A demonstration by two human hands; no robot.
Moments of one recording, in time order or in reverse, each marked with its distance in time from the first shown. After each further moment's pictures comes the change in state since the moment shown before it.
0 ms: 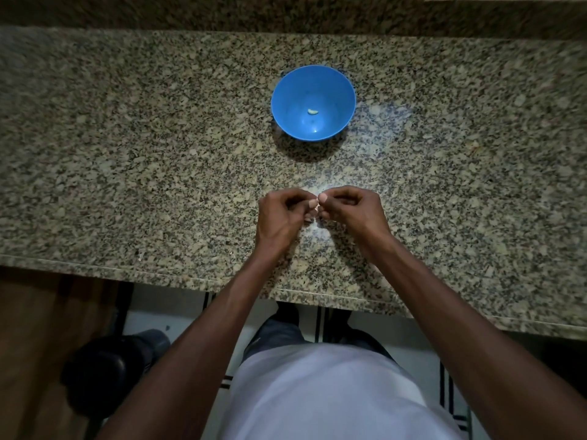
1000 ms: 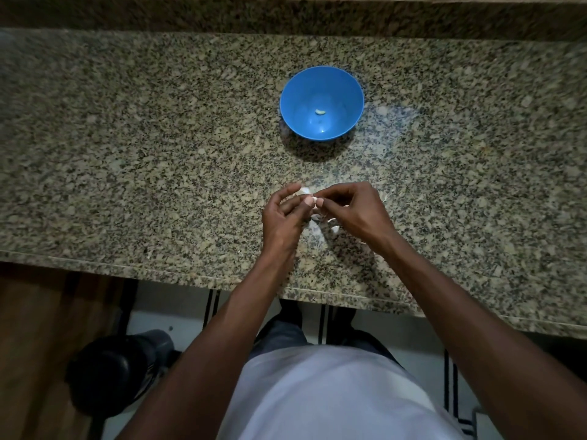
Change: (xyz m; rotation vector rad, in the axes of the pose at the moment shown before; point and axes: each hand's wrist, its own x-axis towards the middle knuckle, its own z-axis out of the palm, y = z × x) left_hand -0.019 0.004 0.001 -0.700 0.091 -0.339; right_hand 0.003 -0.013 0.010 -0.451 -0.110 -0.152
